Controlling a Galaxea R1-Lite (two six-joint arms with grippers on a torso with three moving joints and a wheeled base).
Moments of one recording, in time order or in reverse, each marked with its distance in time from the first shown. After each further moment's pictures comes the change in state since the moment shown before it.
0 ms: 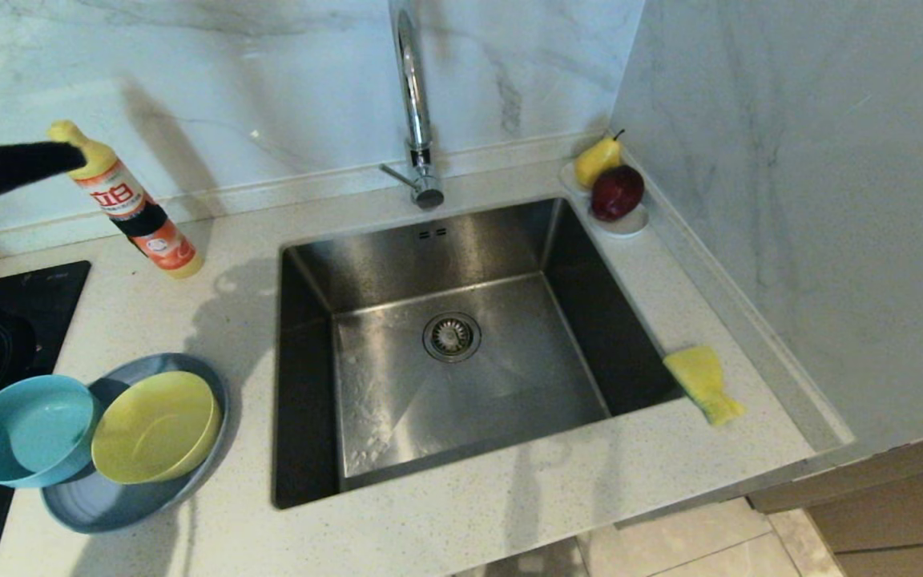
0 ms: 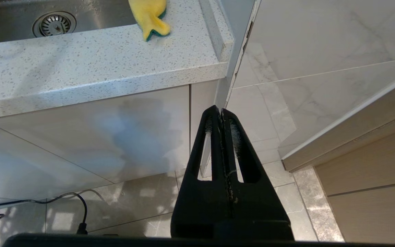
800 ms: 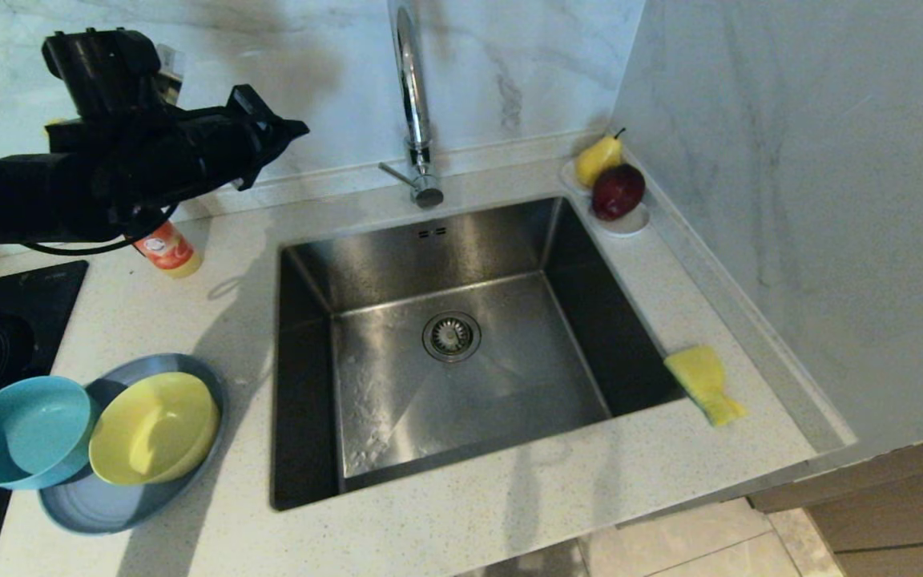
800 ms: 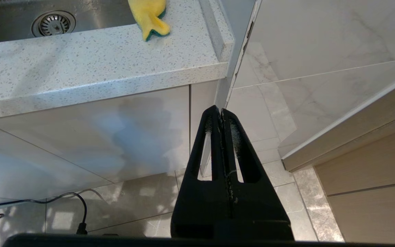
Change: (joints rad) left arm -0.032 0.857 -0.664 -0.249 -0.029 -0.475; right arm 0.000 0.000 0.000 0.000 0.000 0.000
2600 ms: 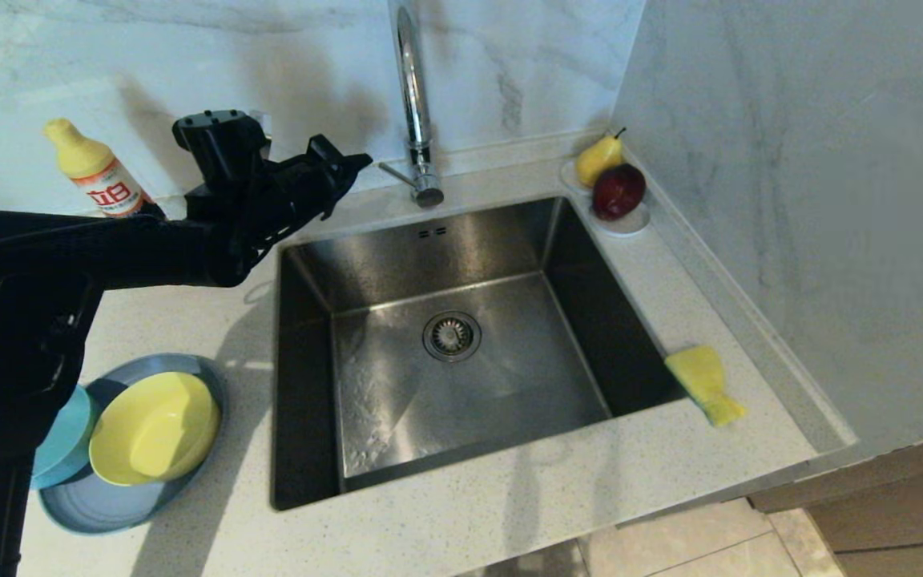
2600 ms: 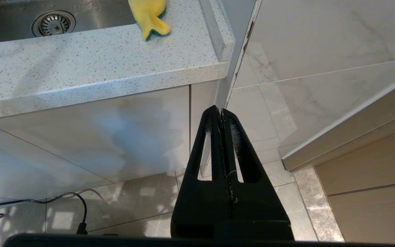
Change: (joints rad) left arm -0.075 0.261 -0.117 -0.253 -0.042 -0.159; right arm 0.000 0.000 0.000 0.000 0.000 0.000
